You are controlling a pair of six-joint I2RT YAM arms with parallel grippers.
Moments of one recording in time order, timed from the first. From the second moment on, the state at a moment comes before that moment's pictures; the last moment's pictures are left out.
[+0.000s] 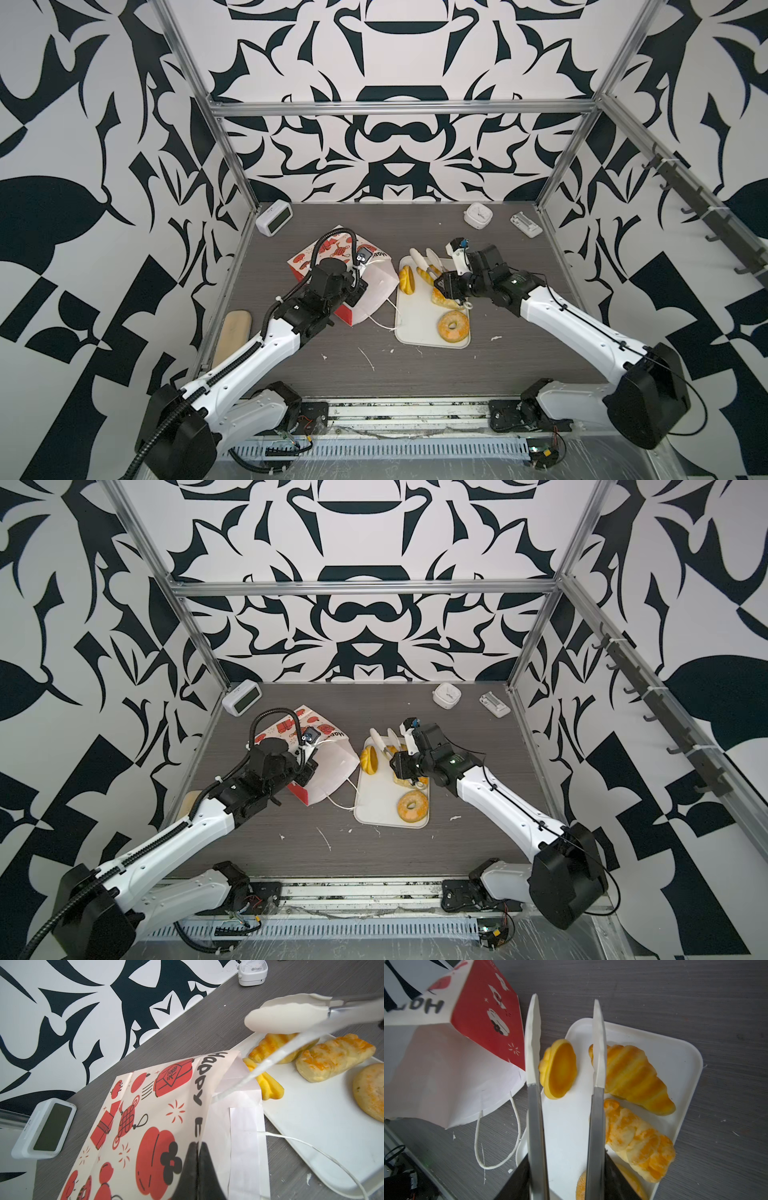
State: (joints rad) left arm -0.62 1.06 0.74 -0.17 -0.13 0.26; right arm 0.53 1.27 0.95 -0.48 -0.19 0.36
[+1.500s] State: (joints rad) left arm -0.60 1.06 0.74 -0.16 -0.19 0.26; right arm 0.62 1.34 0.89 -0.58 -0.24 0.40
